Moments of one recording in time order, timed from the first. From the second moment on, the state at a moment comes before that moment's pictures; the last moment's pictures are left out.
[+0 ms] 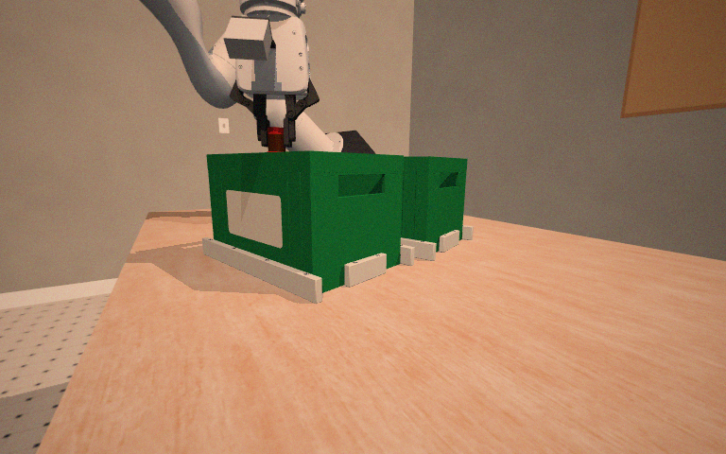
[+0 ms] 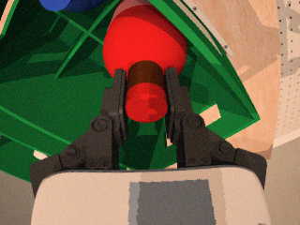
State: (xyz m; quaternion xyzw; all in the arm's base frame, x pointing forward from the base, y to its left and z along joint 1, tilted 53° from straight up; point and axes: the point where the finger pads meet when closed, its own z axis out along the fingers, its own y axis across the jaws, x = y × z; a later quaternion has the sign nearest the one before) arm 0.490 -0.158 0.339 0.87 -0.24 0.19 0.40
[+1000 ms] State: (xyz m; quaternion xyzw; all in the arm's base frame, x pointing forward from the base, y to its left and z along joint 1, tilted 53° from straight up) arm 0.484 -0.122 0.367 0.87 -0.24 0.19 0.40
